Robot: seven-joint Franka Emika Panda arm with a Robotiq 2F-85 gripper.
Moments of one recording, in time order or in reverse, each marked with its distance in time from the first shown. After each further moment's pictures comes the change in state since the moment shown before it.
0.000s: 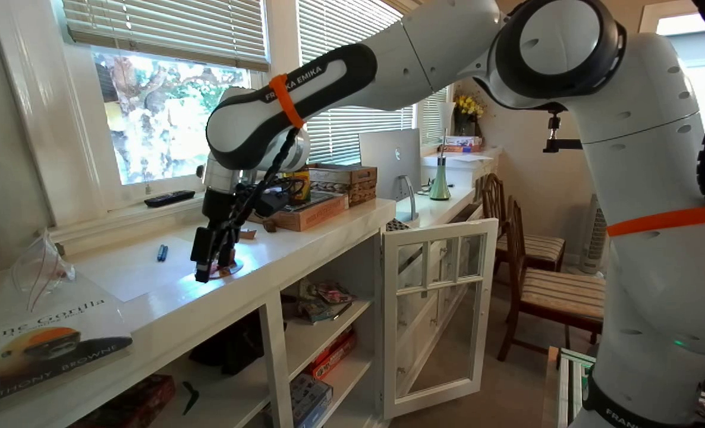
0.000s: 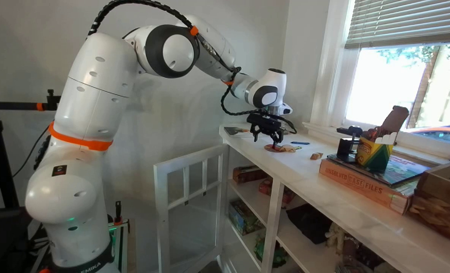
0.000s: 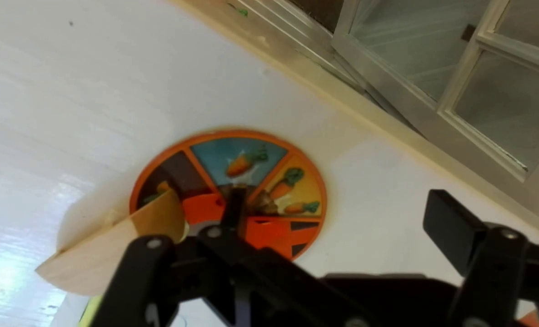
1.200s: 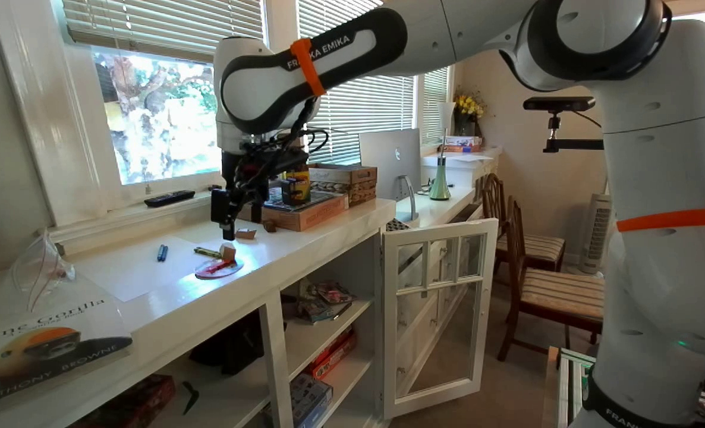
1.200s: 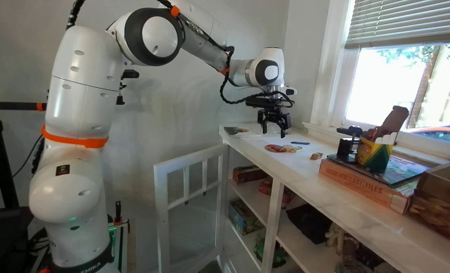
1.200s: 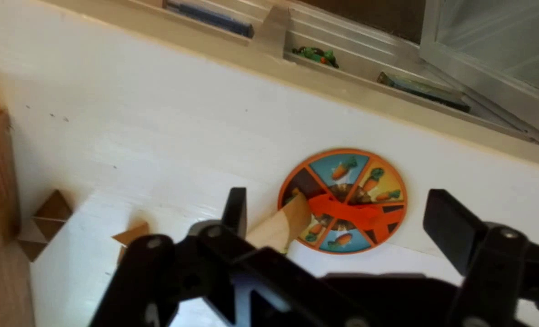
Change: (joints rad) arm 0.047 -0.123 -0.081 0.030 -0.259 -0.189 0.391
